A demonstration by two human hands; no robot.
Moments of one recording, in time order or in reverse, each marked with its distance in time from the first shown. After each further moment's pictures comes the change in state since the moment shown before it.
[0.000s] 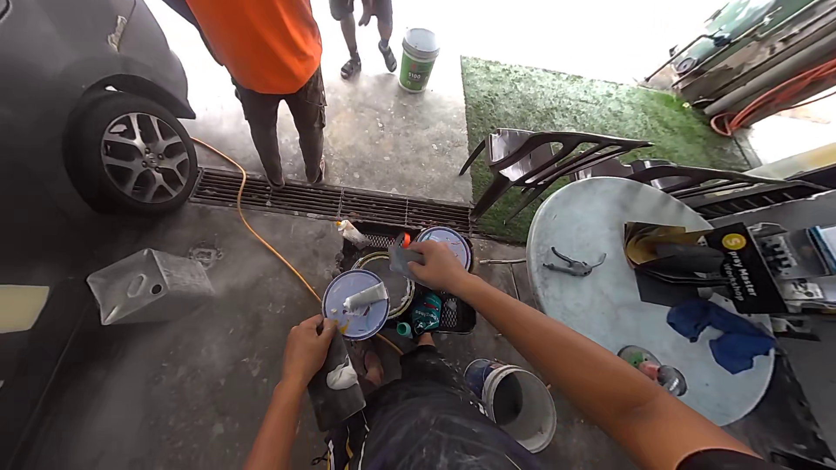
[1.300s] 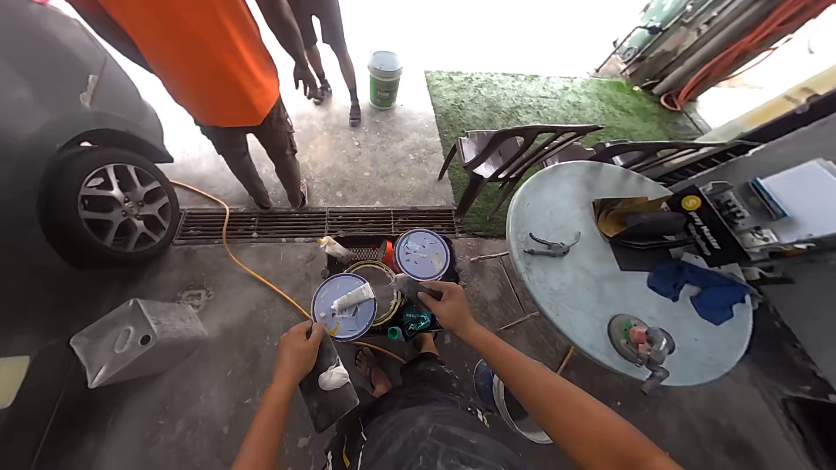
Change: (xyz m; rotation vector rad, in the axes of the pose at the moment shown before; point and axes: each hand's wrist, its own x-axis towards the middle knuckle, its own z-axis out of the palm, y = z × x) left_hand 0.030 0.008 -0.011 0.024 -0.076 0.078; right_hand -0.091 0.066 0.071 0.521 0.435 0.146
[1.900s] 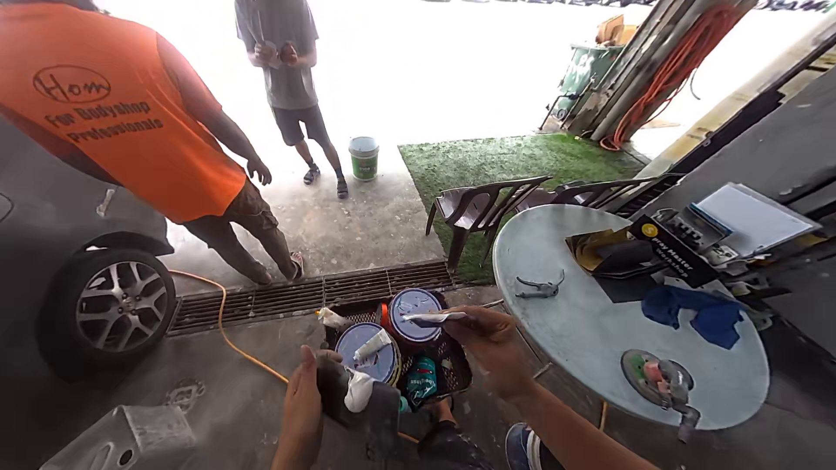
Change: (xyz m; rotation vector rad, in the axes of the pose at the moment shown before) left_hand -0.038 0.130 -0.058 -0.940 0.077 0.326; right_hand -0.042 -0.153 -0.076 0.675 0.189 -0.540
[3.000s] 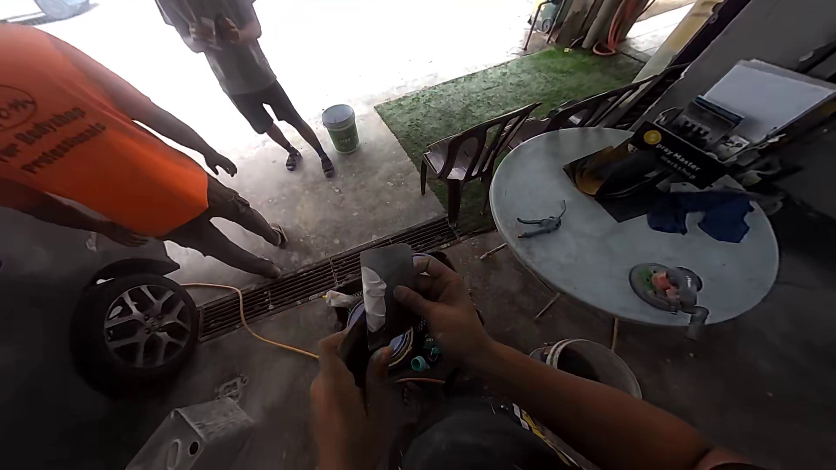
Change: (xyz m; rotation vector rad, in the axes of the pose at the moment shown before) left_hand -0.049 0.092 0.068 0.686 0.003 0.688; right_hand 0.005 -0.011 0.069 0.226 0.168 0.323
